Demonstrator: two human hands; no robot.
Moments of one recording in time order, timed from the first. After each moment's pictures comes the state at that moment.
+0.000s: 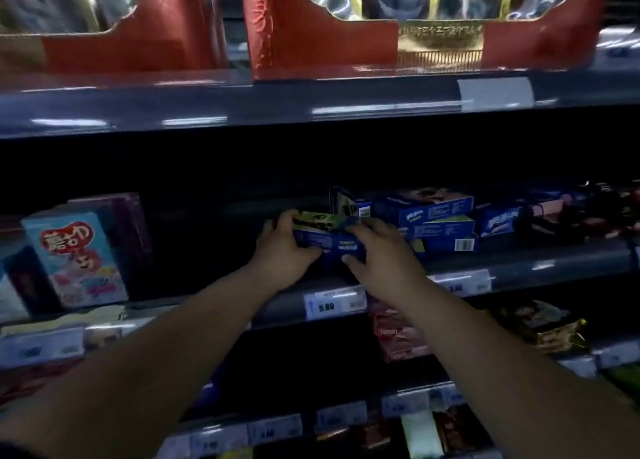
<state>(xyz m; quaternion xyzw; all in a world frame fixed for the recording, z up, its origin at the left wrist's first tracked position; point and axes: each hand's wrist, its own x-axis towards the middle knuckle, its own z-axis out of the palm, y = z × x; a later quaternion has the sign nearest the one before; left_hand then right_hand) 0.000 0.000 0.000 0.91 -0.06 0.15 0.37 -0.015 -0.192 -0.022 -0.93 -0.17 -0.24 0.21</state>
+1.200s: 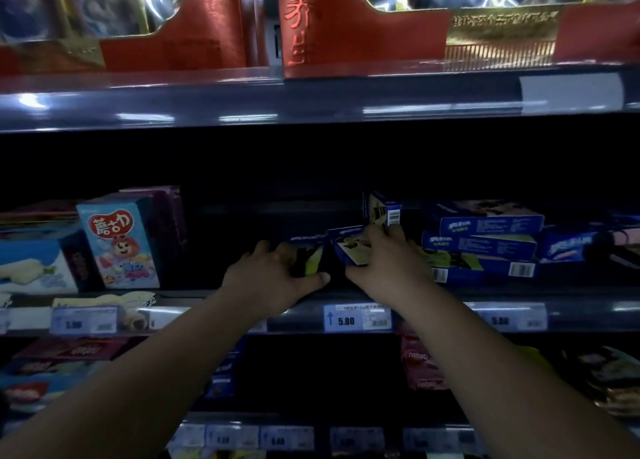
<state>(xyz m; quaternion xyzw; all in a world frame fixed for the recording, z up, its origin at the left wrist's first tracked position) -0.040 0.037 -0.002 0.99 0.06 0.07 0.10 0.008 -0.163 -0.010 -0.96 -0.12 -0.16 0.20</state>
